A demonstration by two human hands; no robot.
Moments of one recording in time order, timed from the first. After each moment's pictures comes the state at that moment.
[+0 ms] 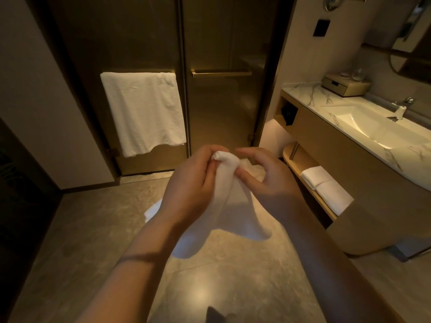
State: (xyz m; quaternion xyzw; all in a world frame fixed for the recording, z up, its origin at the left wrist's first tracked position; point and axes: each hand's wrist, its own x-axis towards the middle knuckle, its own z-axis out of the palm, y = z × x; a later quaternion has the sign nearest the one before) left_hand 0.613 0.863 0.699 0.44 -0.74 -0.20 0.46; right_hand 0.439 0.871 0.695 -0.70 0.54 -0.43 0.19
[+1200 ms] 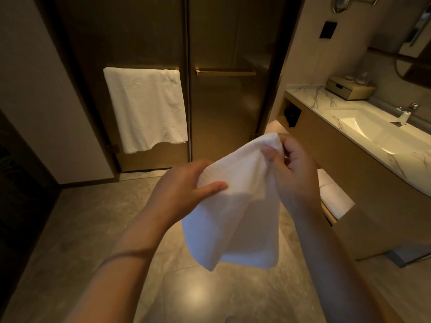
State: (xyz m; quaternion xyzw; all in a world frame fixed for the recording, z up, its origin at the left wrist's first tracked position) left_hand 0.644 0.842 0.680 0.50 -0.78 -0.15 0.33; right_hand 0.446 0.868 0.711 -0.60 0.54 -0.56 0.18
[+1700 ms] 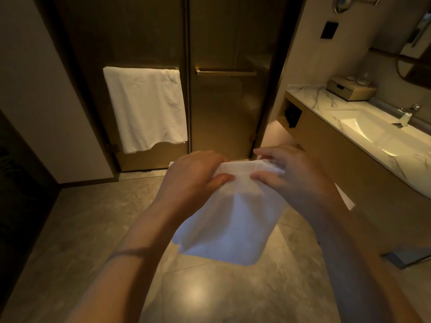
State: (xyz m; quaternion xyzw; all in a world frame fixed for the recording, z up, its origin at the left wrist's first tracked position) left_hand 0.623 0.836 0.701 0.46 -0.83 0.00 0.32; right_hand 0.422 0.862 0.724 -0.72 0.62 -0.31 0.09
